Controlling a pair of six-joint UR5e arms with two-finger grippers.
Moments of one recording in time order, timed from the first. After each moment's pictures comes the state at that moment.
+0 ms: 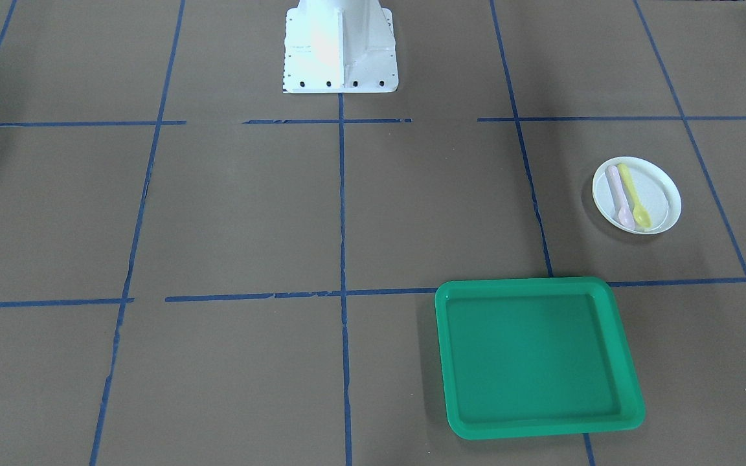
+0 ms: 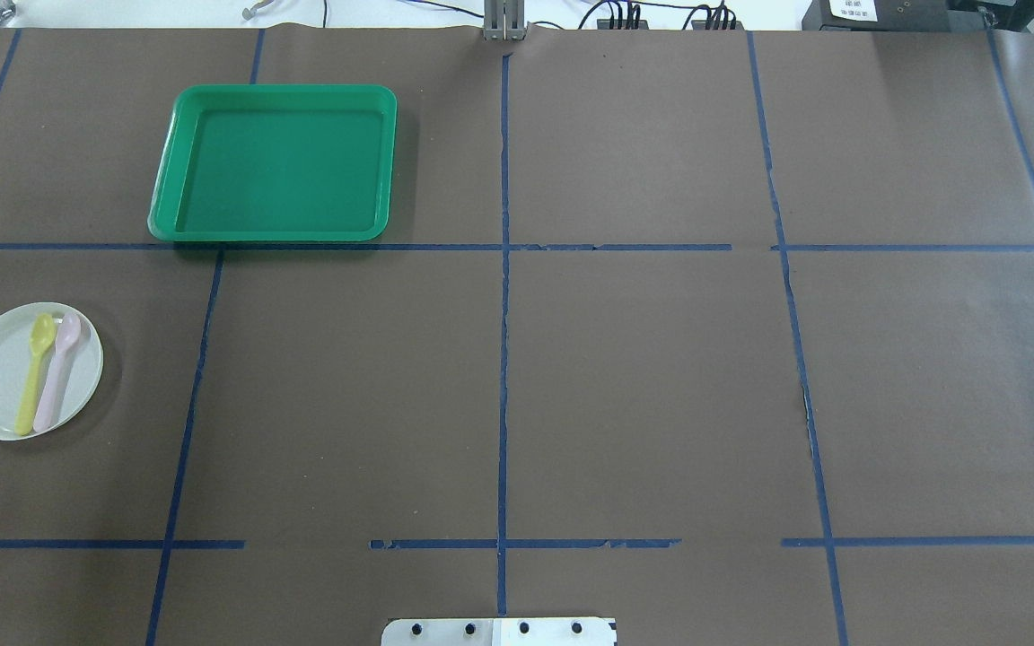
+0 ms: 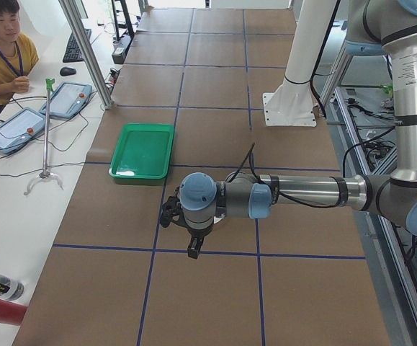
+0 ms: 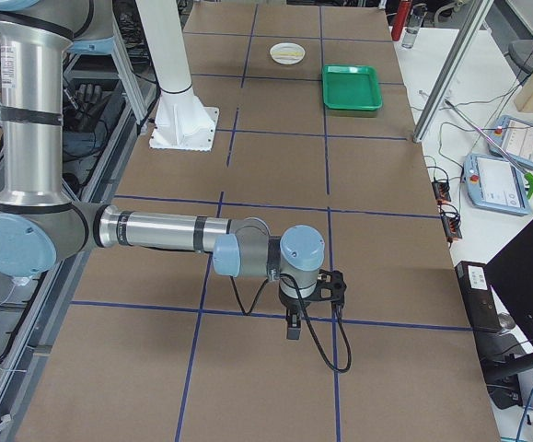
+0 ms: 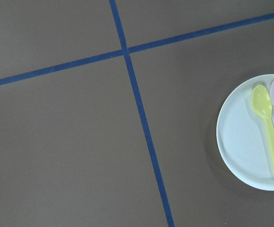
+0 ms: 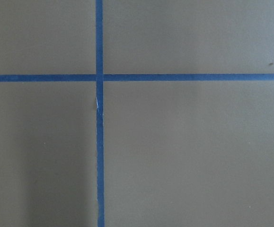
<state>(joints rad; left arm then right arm) -1.61 -1.40 -1.77 -1.54 -2.41 0.26 1.58 -1.65 1.62 -1.53 2.28 0.03</state>
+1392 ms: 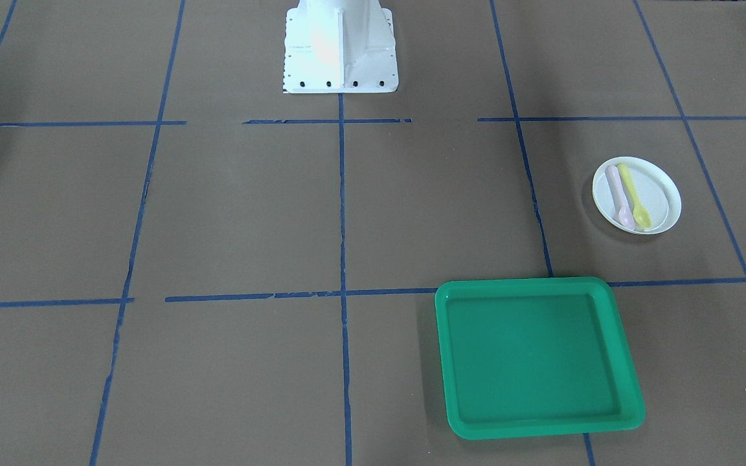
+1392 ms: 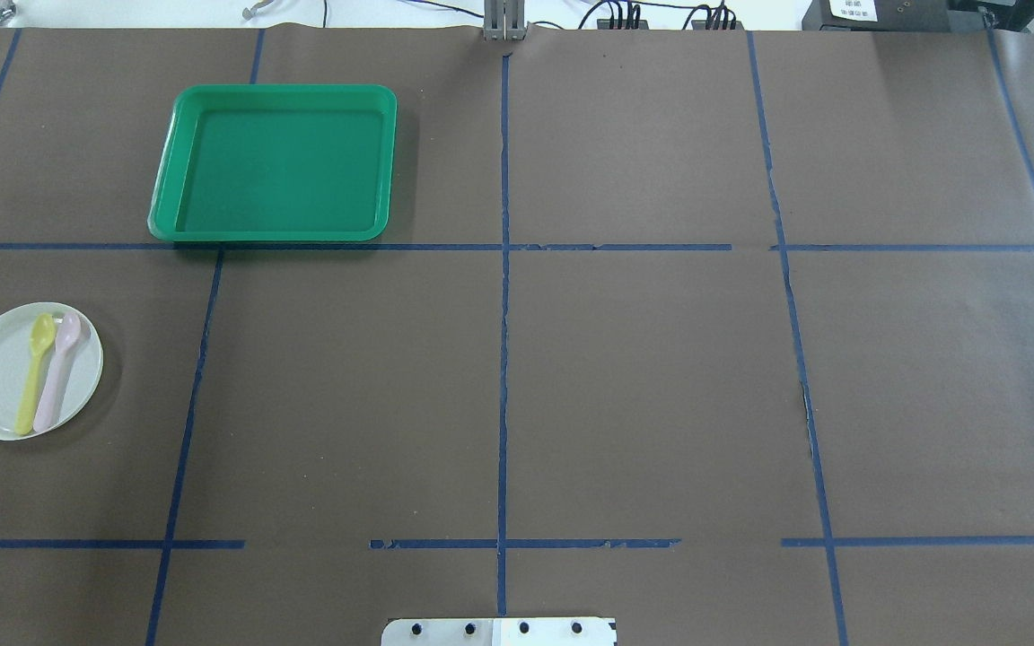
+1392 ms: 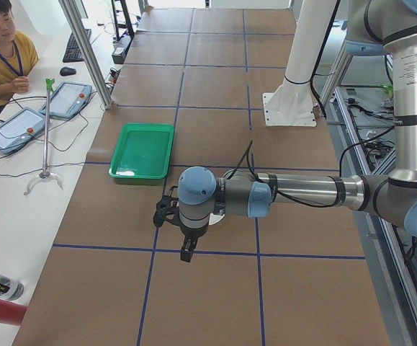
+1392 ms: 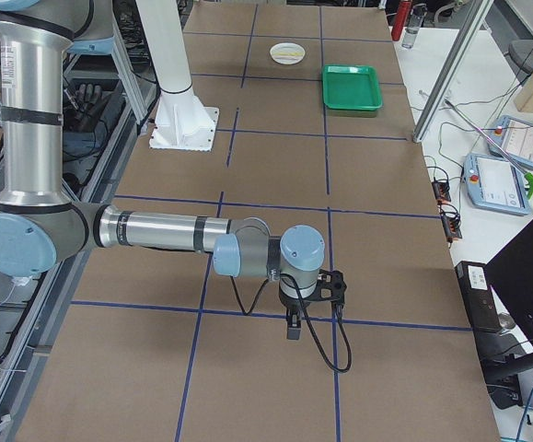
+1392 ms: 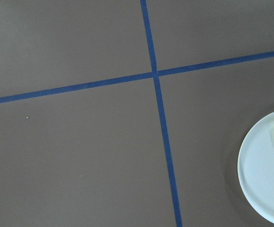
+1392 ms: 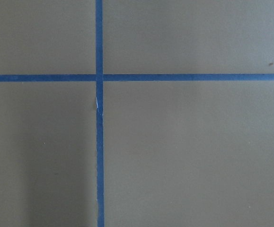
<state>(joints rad) -1.51 -1.38 -1.72 -1.83 -2.35 -0.10 1.58 -1.65 1.62 -1.53 2.28 0.03</state>
